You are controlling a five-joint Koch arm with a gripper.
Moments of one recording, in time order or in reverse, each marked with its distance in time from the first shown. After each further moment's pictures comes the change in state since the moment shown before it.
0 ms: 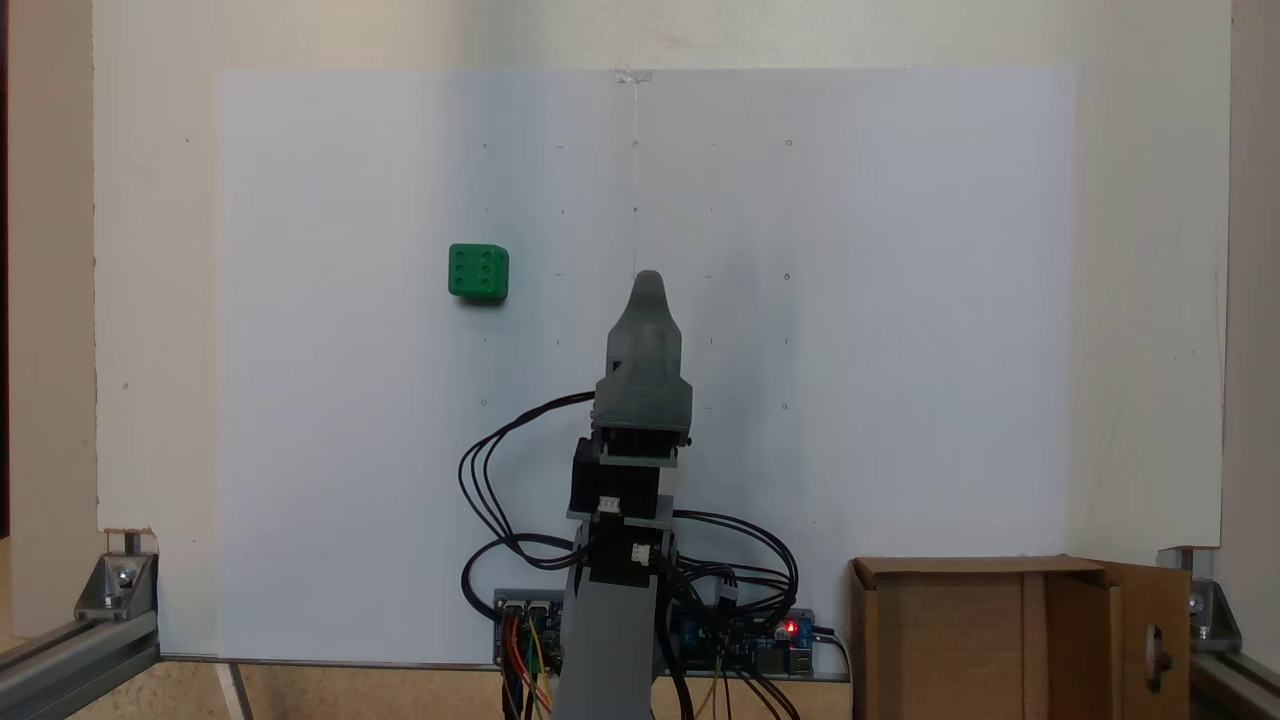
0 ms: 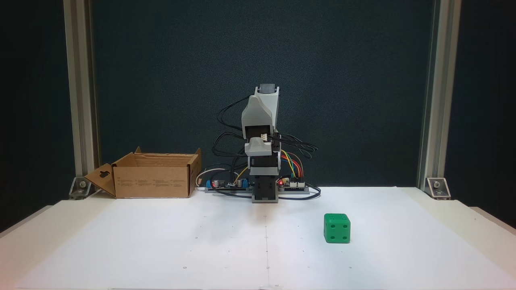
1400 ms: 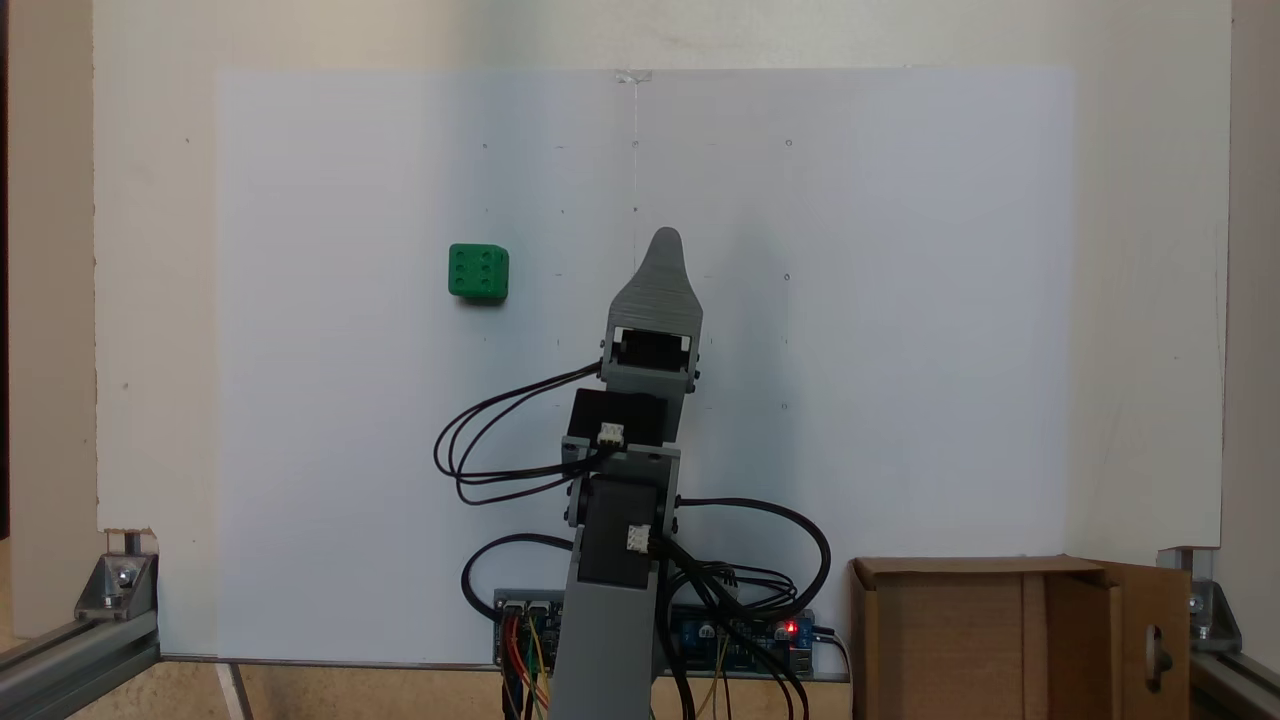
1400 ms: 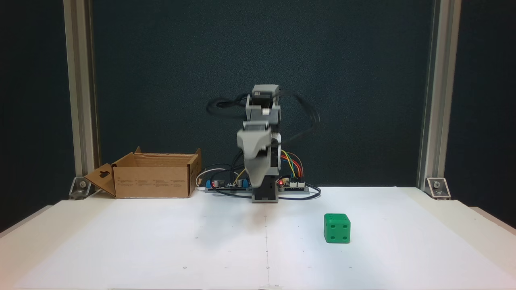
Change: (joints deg) arm -0.4 -1.0 -48.5 105.3 -1.2
